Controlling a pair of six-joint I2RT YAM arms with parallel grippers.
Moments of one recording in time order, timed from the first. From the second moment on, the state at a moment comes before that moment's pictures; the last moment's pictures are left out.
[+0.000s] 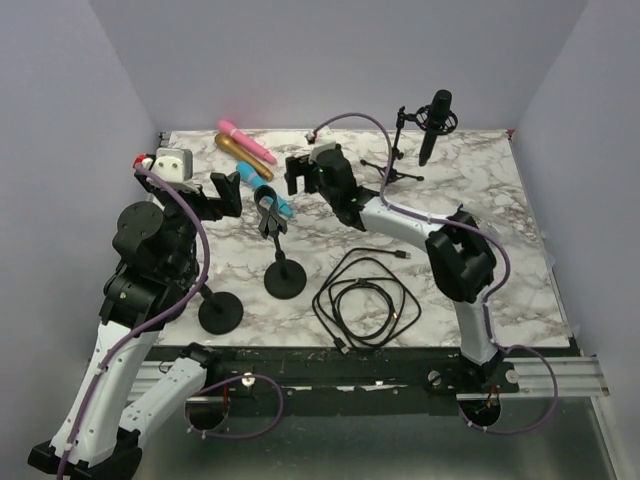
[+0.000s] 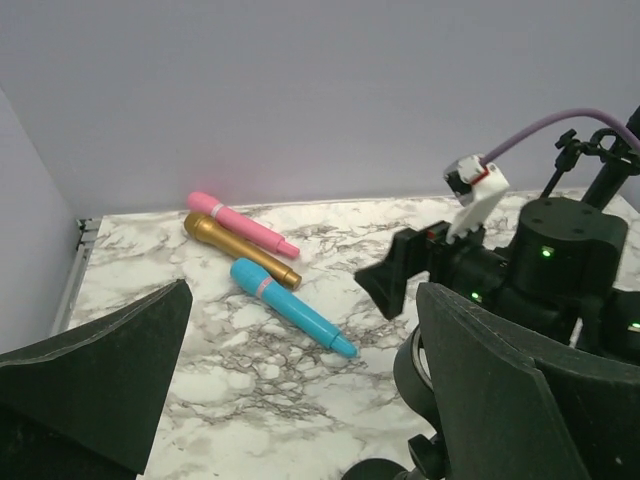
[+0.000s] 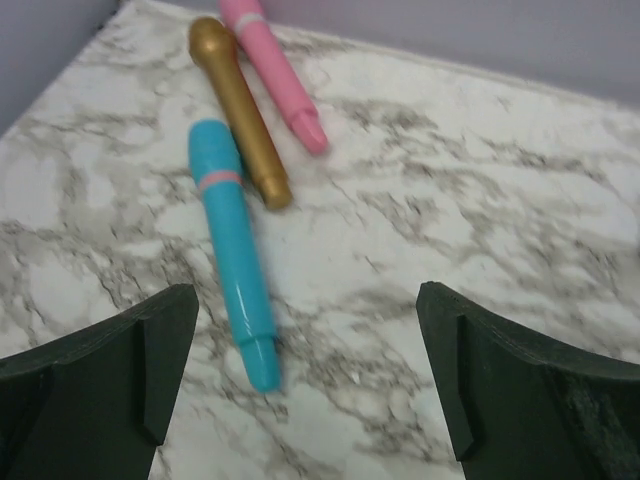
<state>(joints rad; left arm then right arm) -0.38 0.74 1.13 -0.31 -0.20 -0.08 0.75 2.16 1.70 0.27 0.23 0.15</state>
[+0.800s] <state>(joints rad) -0.37 0.77 1.13 -0.32 -0.13 -0.10 0.73 1.35 1.04 0.24 -0.42 0.75</state>
